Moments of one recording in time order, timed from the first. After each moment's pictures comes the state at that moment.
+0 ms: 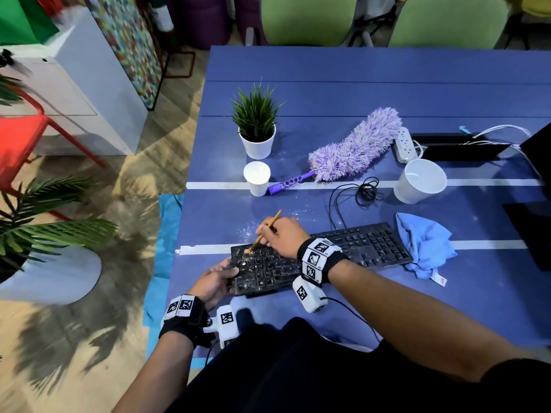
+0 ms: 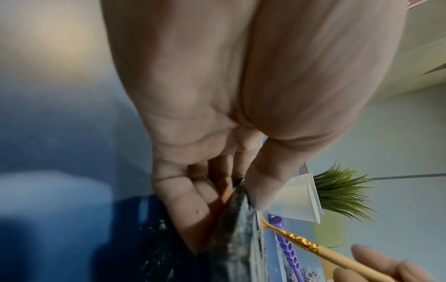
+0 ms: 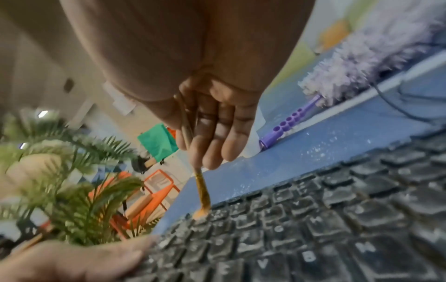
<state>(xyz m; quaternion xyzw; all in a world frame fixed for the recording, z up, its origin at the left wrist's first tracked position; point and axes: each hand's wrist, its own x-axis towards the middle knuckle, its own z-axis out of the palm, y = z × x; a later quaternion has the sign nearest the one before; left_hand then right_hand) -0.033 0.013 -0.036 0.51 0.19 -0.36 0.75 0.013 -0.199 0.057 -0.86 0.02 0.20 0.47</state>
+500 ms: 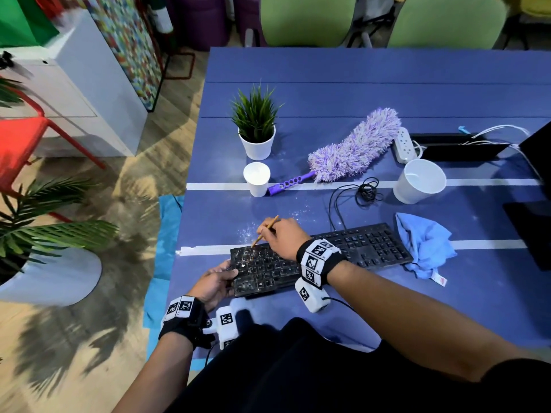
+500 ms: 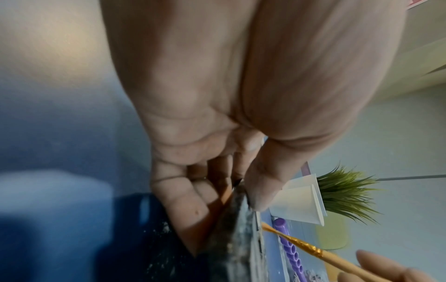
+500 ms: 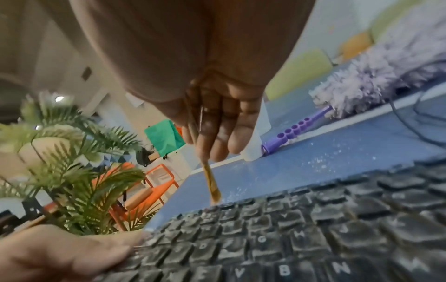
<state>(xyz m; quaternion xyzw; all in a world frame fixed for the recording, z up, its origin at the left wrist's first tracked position) -0.033 0.015 -0.032 0.51 0.19 -0.37 0.75 0.010 -0.198 0.062 -0.86 0.05 0.19 0.47</state>
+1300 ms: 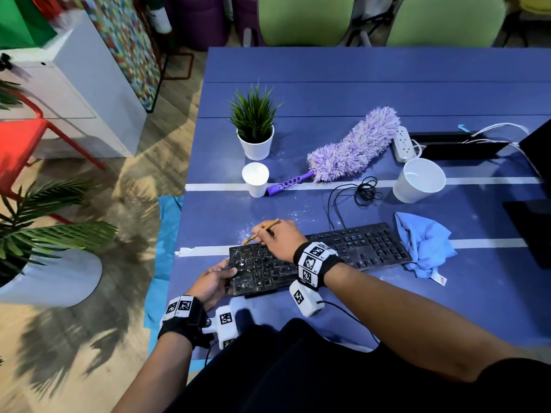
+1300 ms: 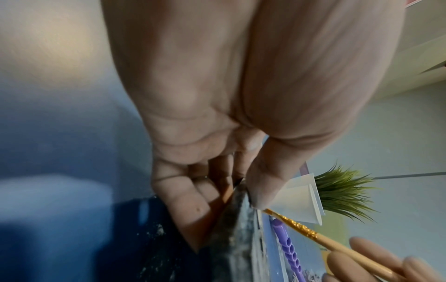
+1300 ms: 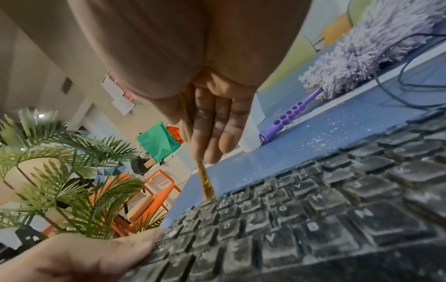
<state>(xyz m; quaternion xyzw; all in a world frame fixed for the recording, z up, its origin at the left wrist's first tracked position) -0.030 0.015 -0.033 0.53 0.19 -0.36 0.75 0.009 -0.194 0.060 -0.88 0.01 0.18 0.43</state>
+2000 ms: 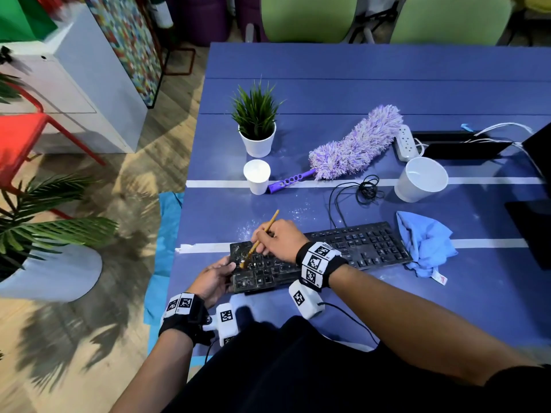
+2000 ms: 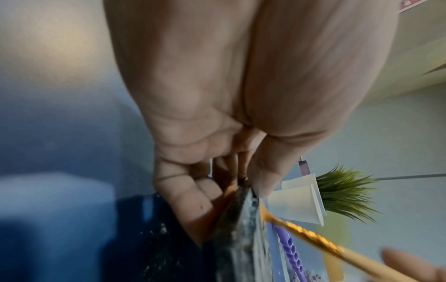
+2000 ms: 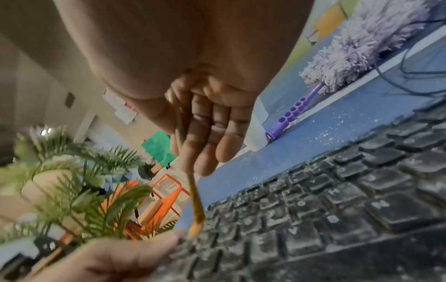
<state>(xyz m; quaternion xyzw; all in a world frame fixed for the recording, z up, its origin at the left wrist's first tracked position) -0.031 0.017 -0.040 0.53 0.19 -0.35 0.75 0.004 -0.191 0.063 -0.84 0.01 0.21 0.50</state>
